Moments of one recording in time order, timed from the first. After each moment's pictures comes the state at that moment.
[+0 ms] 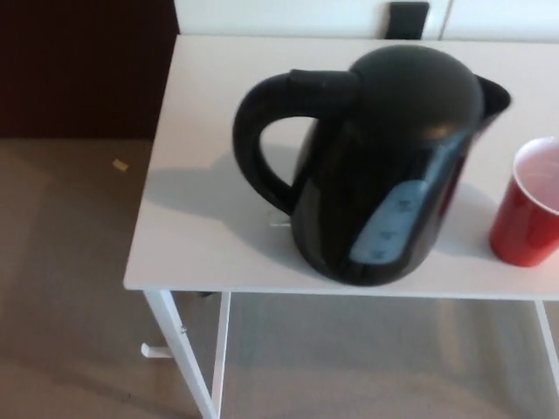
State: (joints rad) left_arm 0.31 0.42 0.26 1.23 -0.09 -0.52 -0.29; right_arm 0.26 -0.37 -0.03 0.73 -0.02 -0.13 0.20
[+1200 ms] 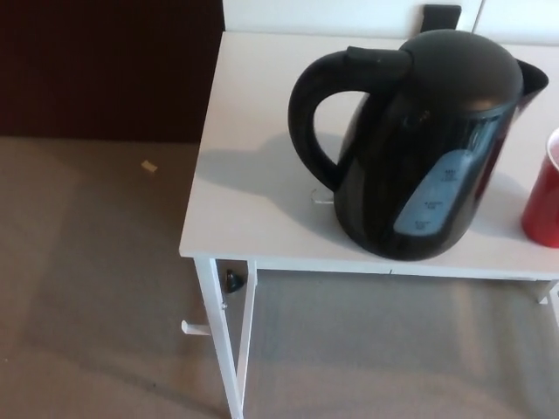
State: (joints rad) left_arm 0.32 0.43 0.22 1.23 -0.08 -0.52 -0.23; right_arm 0.18 -0.37 -0.01 0.87 -0.05 -0.17 0.21
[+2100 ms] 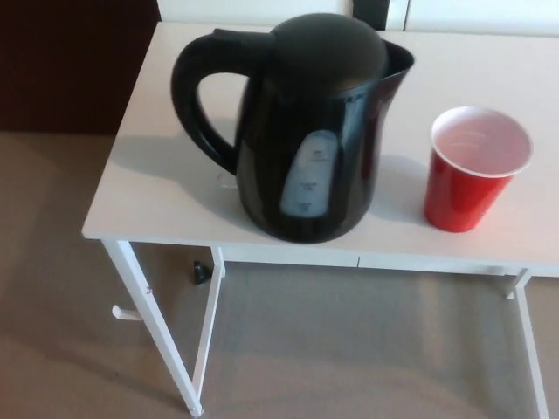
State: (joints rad) left_arm 0.27 0.42 0.21 1.24 -0.06 -0.53 -0.21; right_arm 0.11 -0.39 0.01 0.91 -0.08 -0.17 0.21
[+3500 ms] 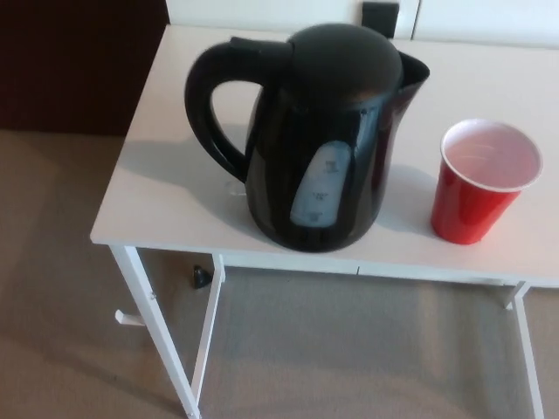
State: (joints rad) left_arm 0.25 0.43 0.22 1.23 -0.06 -0.53 -0.23; right_arm 0.07 -0.40 0.04 0.94 -0.12 -0.19 0.20
